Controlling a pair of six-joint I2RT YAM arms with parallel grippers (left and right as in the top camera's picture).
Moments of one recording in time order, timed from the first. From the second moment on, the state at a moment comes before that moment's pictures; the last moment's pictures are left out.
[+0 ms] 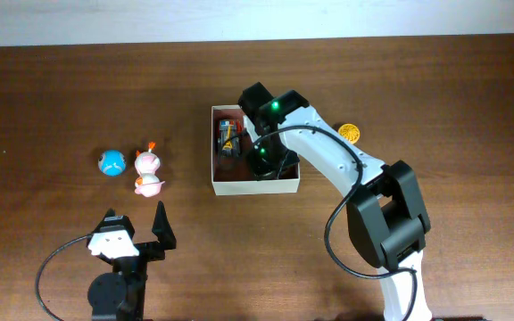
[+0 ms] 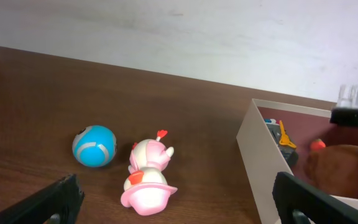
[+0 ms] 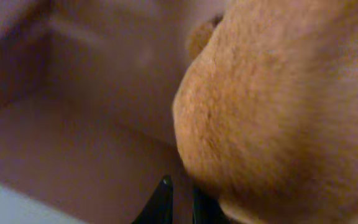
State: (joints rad) left arm -0.01 0.01 0.06 -0.17 -0.05 -0.18; right arm 0.56 2.18 1.80 -1.16 -0.17 0.18
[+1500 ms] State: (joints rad) left arm -0.01 0.01 0.06 -0.17 -0.05 -0.18; right arm 0.44 2.18 2.31 -1.45 -0.06 0.16
